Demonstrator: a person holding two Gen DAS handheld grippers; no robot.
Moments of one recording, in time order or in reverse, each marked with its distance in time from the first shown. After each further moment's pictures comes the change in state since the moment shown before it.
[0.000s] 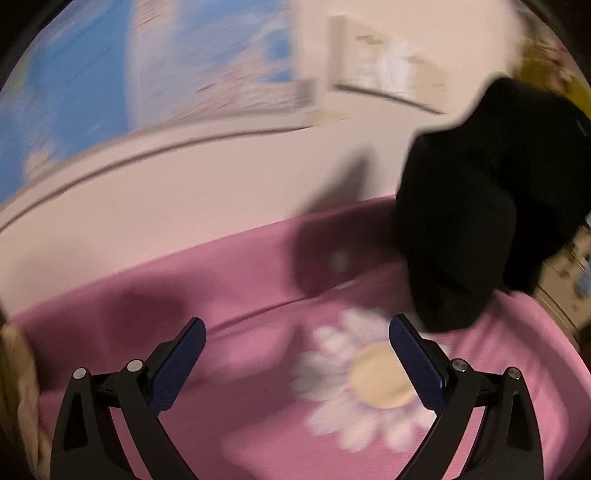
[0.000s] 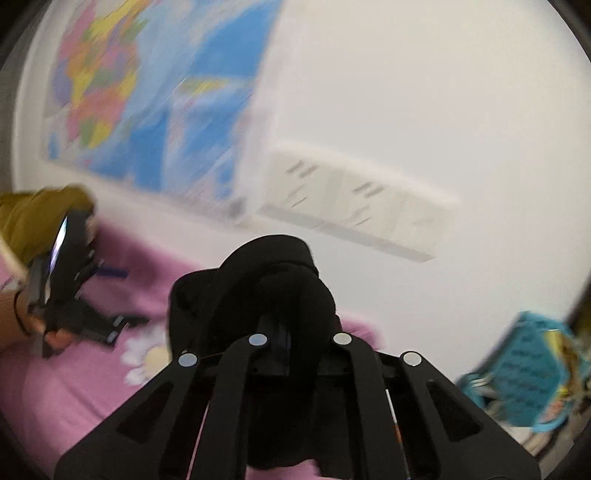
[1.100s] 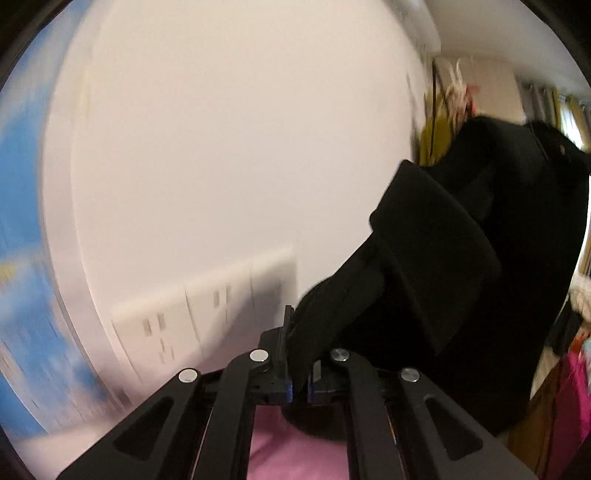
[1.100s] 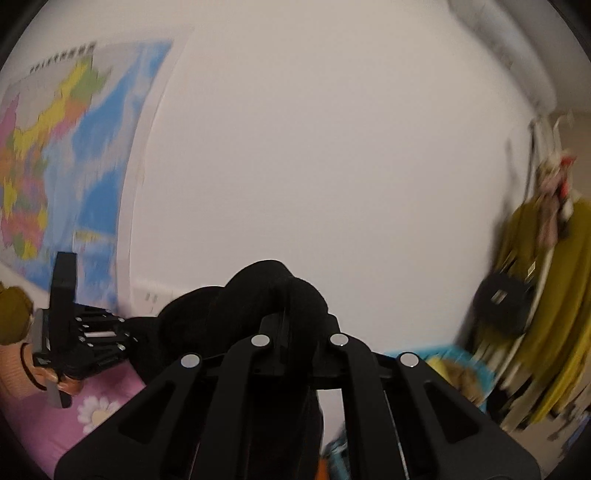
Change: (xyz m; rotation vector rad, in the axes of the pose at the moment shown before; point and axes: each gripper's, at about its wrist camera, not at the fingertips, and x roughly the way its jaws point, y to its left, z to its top) left arm -0.087 -0.129 0.186 0.137 -0.396 -0.199; right arm -0.179 -0.128 0.091 0.074 -0.274 -0.346
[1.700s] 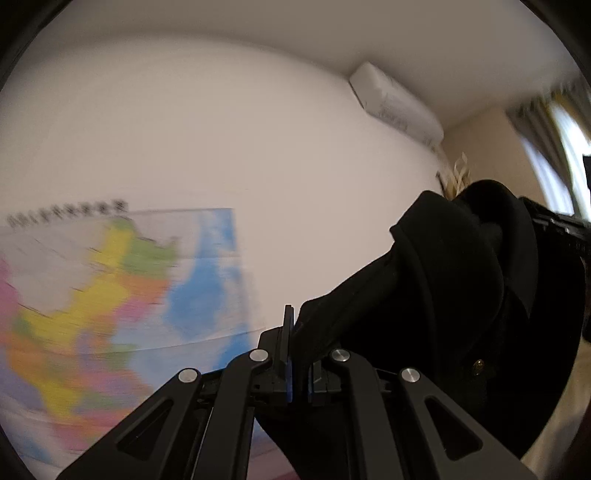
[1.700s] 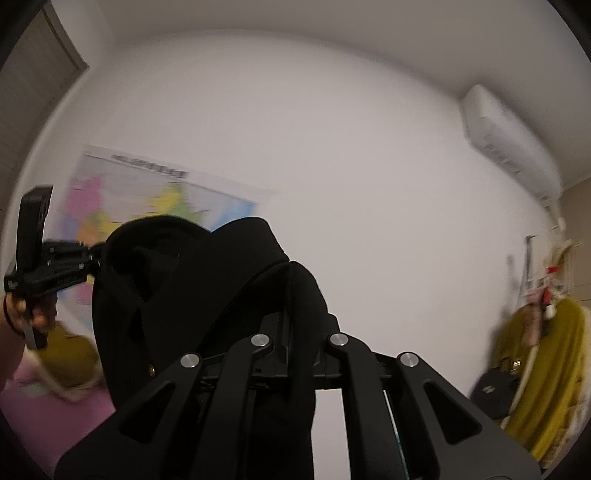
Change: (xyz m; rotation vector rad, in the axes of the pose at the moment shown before) left arm -0.341 -0.075 0.042 0.208 -0.378 0.372; right arm -0.229 0.035 0.053 -0.021 -0.325 0.275
